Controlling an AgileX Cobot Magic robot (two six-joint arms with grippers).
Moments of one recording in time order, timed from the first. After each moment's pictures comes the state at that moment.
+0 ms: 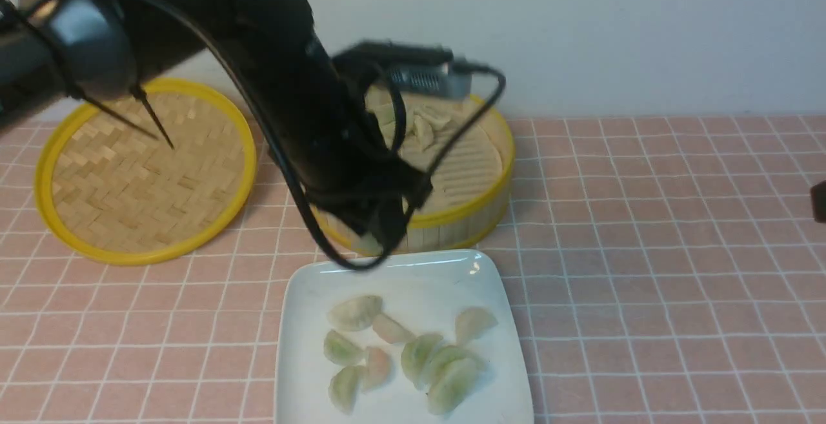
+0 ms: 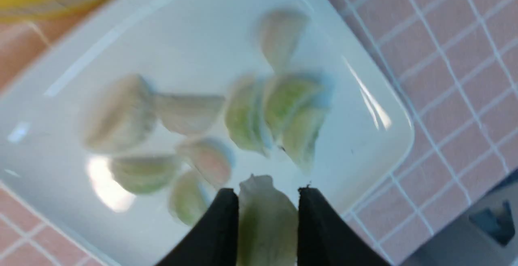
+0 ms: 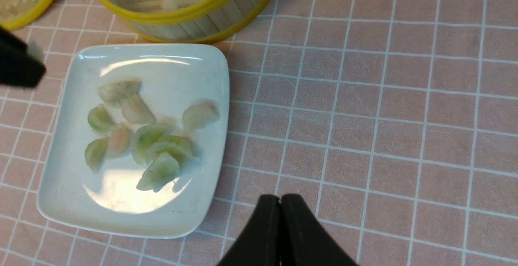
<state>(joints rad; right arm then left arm) 0.09 1.00 -1.14 0.32 1.24 -0.05 -0.48 1.80 -1.55 -0.34 1.23 0.19</state>
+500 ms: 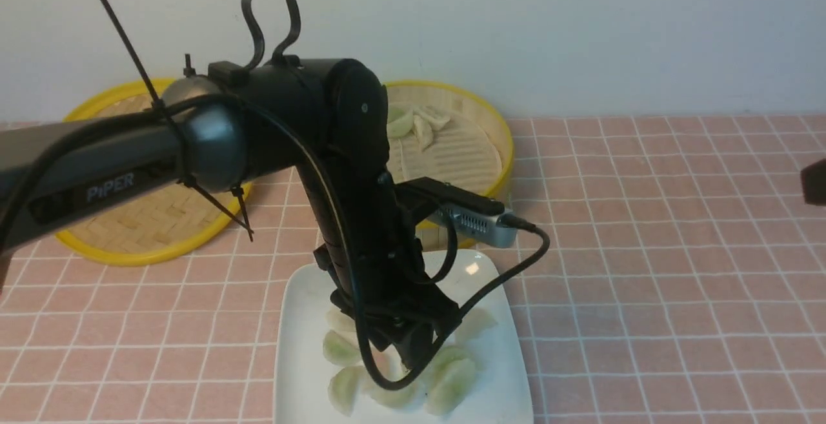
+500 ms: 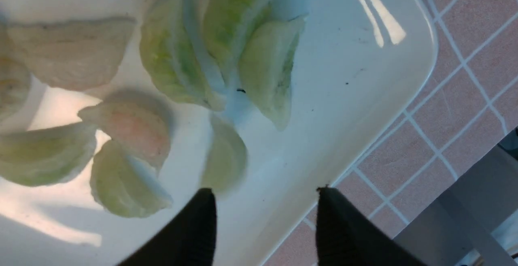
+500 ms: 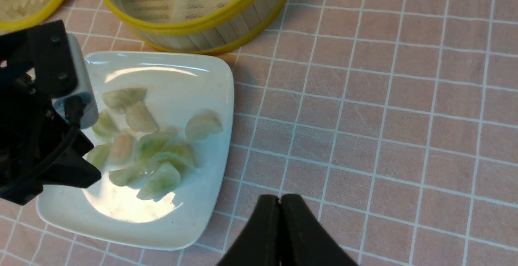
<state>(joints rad) 0.09 1.06 -1.19 0.35 1.22 -0.12 -0.58 1.88 -1.44 -0.33 1.22 0.24</state>
